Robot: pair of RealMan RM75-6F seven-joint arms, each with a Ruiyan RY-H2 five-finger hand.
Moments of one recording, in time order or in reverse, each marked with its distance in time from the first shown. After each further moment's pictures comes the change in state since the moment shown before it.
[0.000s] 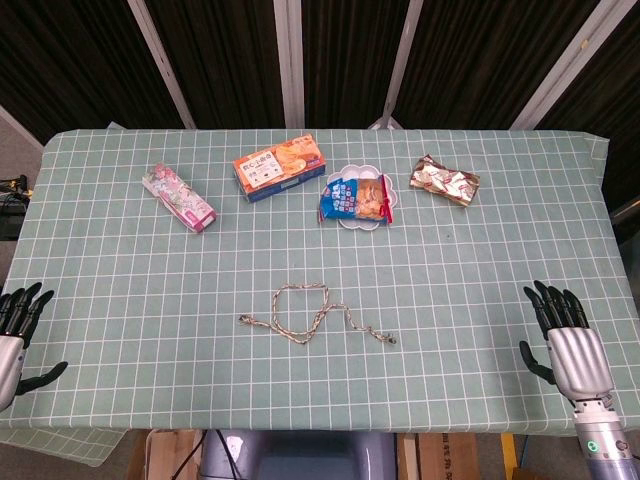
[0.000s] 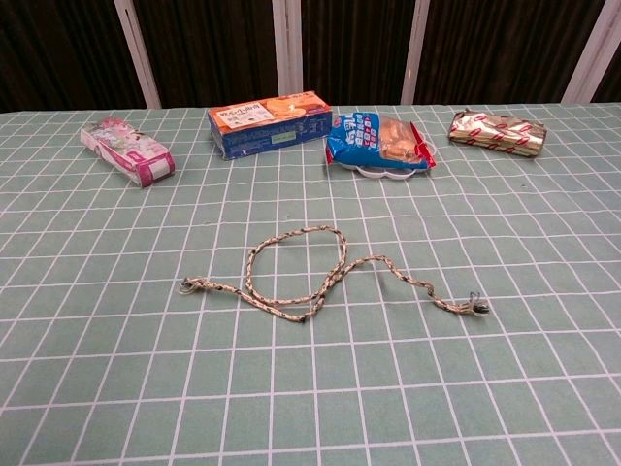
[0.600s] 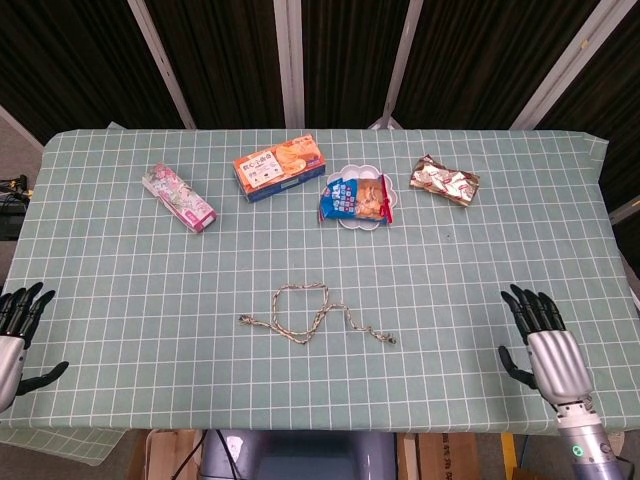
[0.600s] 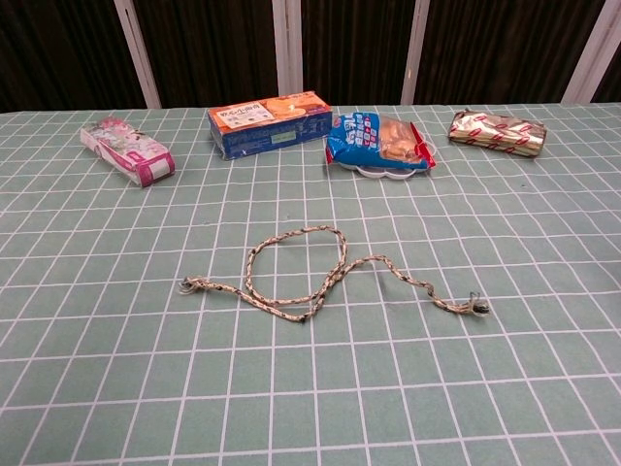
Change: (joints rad) left arm 0.000 0.000 0.001 -0.001 0.011 0.006 0.003; right arm 0.013 -0.007 -0.020 -0.084 -0.053 -0.010 -0.004
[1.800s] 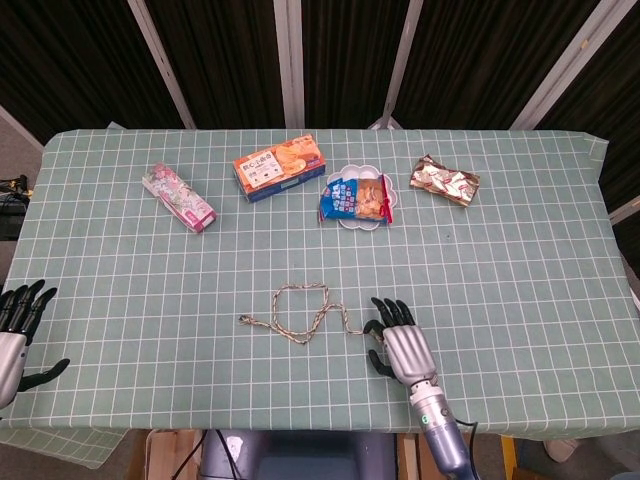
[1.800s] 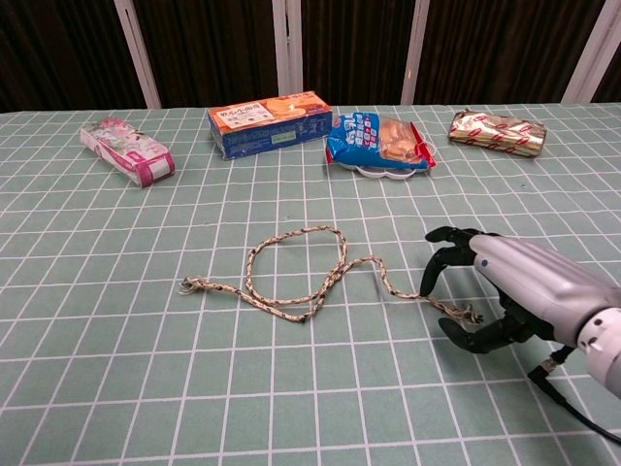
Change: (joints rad) left arm -0.013 -0.004 -0.007 0.014 -0.010 -0.016 -0.017; right arm 0.207 -0.577 0.083 0.033 0.334 -0.229 -0.461
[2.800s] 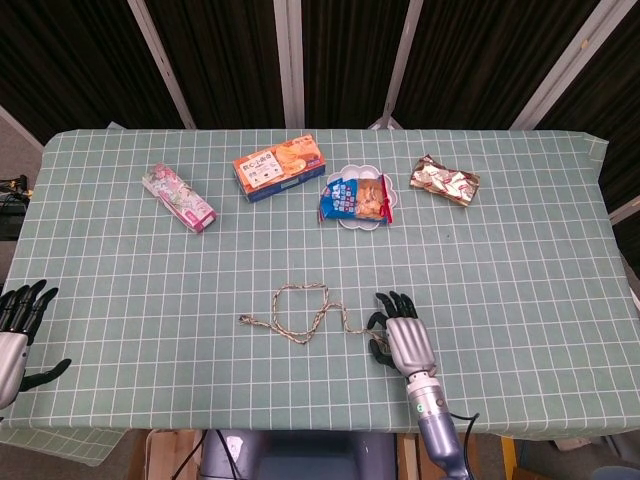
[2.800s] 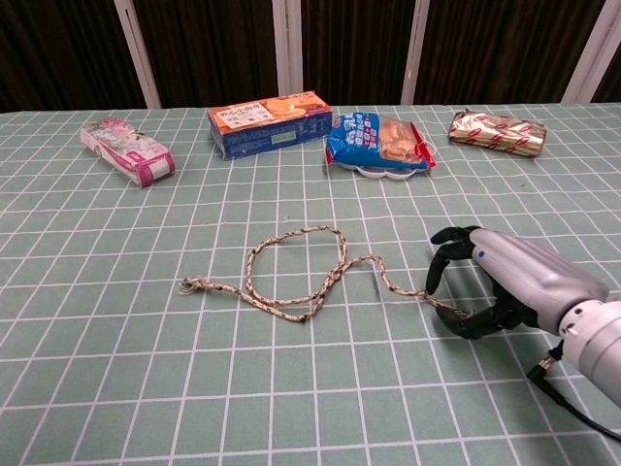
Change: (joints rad) left arm -0.002 0.000 0.001 -0.009 -0.005 -0.004 0.006; right arm 0.023 -0.062 0.040 0.069 0.075 0.022 0.024
